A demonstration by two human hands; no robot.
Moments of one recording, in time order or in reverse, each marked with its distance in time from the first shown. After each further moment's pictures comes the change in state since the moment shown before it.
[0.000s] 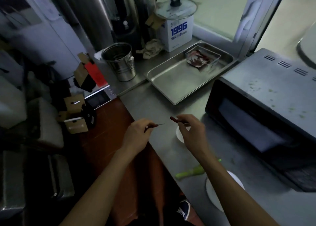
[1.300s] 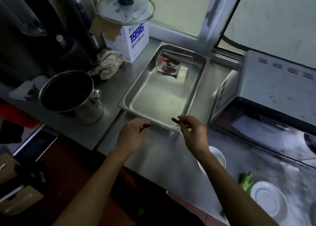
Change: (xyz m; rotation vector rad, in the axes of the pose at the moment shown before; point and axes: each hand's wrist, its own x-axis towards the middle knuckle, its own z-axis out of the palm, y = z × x) left_hand 0.284 -0.142 0.005 -0.231 -0.313 0.311; right_hand 0.161 0.026 0.129 -0.206 0.386 0.299
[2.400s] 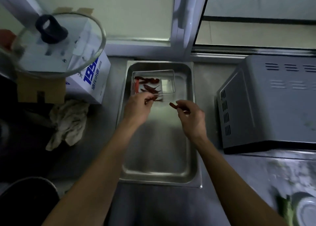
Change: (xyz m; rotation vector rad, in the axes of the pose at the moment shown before) left_hand 0.347 0.034 0.033 0.043 -0.254 0.211; right_hand 0.228 0.035 0.046 -0.062 0.273 0.269
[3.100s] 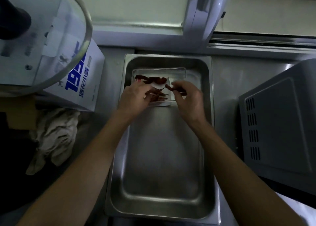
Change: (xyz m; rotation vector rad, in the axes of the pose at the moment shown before) left_hand 0.100 -0.070 0.018 0.281 -0.121 0.174; right_hand 0.118 0.028 0.073 -0.049 -0.043 -0.091
